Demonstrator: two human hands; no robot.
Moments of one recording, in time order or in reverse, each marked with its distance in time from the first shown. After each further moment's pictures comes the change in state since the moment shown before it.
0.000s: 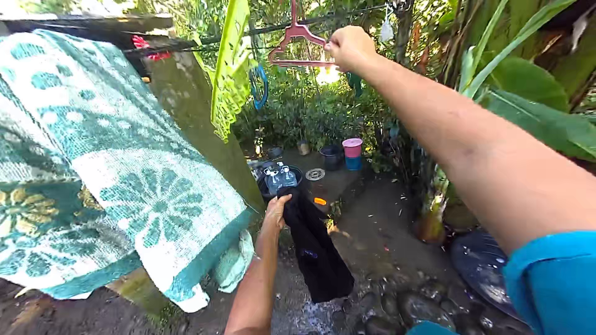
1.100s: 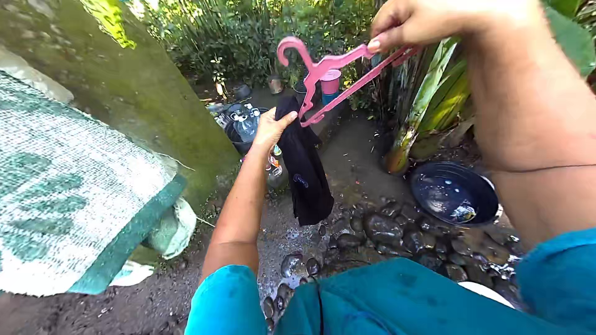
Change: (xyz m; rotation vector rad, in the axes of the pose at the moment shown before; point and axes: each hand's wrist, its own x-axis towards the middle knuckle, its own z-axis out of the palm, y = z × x) left_hand 0.045 0.021 0.103 0.263 -0.425 0.373; right_hand -0.150 0.114 -0.013 -0.027 -0.512 -0.201
